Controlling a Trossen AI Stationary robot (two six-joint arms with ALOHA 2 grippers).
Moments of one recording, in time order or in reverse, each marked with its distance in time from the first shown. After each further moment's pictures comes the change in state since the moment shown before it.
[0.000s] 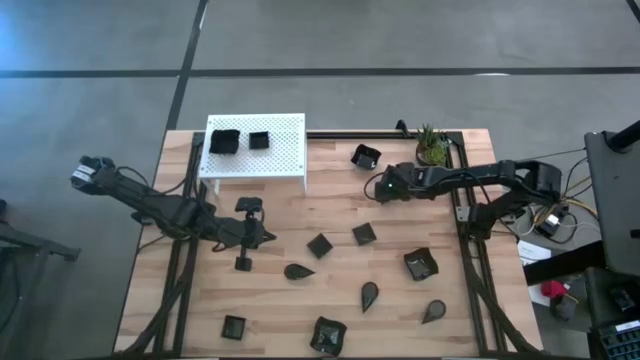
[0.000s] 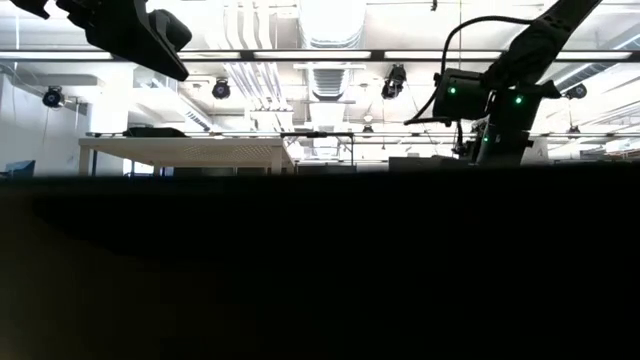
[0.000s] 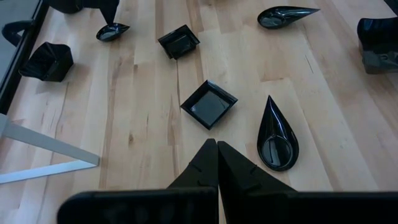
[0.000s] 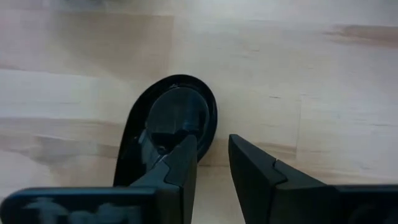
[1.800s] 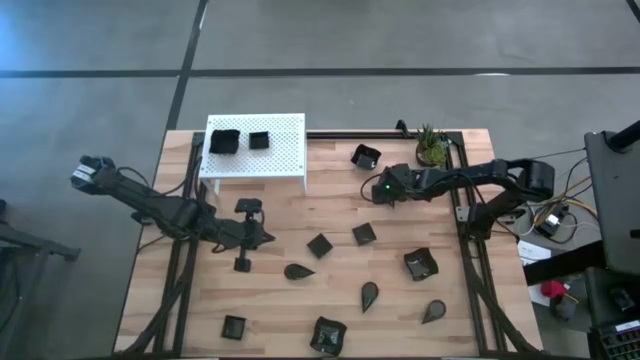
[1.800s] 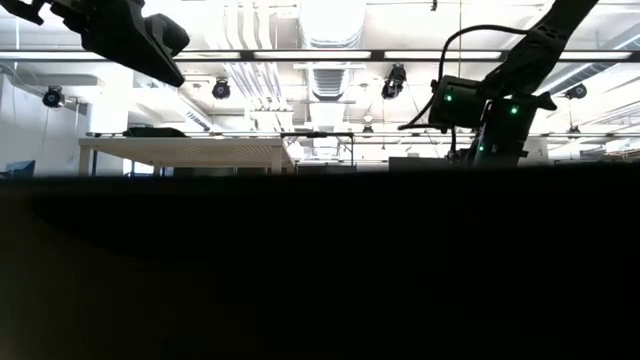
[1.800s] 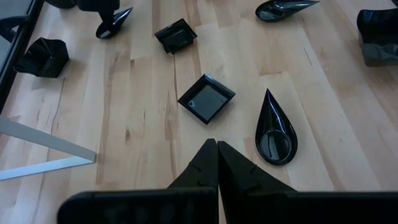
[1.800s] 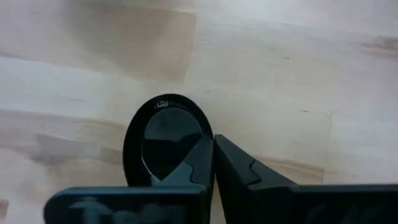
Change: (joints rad) left arm -0.008 -0.001 -0.016 0.001 0.000 -0.005; right arm 0.003 0.054 -0.019 0.106 0.003 -0.086
